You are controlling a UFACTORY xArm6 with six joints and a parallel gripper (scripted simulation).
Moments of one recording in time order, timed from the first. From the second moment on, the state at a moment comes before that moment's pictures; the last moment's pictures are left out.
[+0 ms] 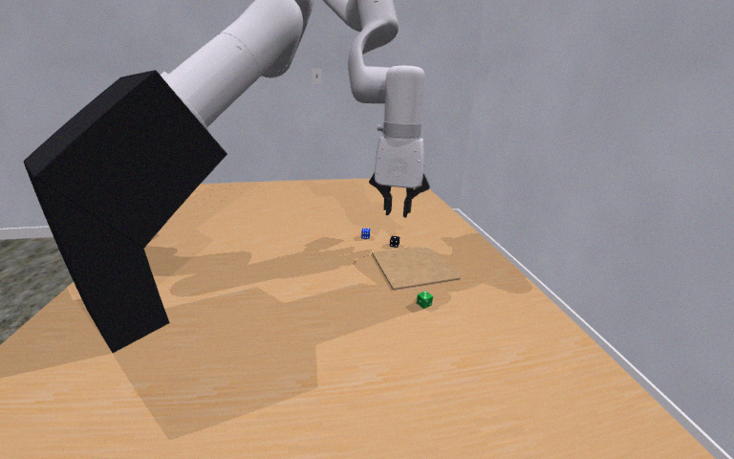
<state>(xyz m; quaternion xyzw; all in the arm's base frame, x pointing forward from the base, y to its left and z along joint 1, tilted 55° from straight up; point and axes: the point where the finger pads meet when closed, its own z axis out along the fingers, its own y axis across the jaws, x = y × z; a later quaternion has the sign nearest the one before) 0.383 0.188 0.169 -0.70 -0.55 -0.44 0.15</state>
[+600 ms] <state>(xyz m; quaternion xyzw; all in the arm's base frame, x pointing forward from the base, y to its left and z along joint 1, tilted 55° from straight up) 0.393 0.202 0.156 -0.70 -0.55 -0.44 0.15</state>
